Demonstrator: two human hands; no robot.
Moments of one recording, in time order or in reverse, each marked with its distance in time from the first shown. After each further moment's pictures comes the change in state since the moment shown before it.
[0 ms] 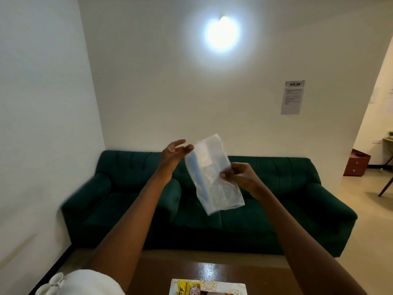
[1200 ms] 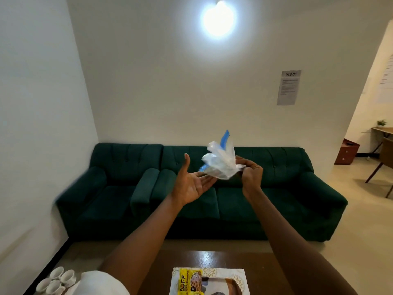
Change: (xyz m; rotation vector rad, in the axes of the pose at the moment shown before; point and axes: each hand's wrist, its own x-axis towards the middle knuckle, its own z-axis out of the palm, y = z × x) left_hand -0.044 -0.076 0.017 -0.736 -0.362 -0.596; right_hand -0.010 0.018 0.046 0.505 0.619 0.072
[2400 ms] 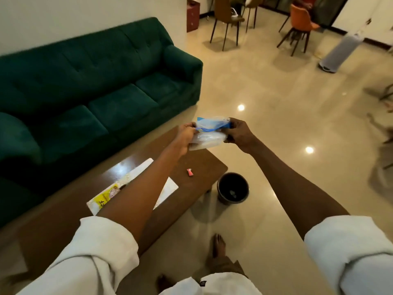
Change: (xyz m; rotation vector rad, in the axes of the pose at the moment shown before) left_hand 0.044 -0.366 0.117 0.733 -0.108 -0.466; right_hand -0.210 0.021 -0.353 -0.473 0.345 0.417
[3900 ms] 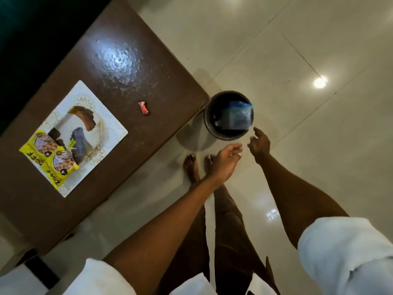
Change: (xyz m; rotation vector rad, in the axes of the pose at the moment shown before) left_hand 0.157 -0.386 0.324 0.213 -0.118 -0.560; right_hand 0.117 0.520 -0.223 -0.276 0.146 0.804
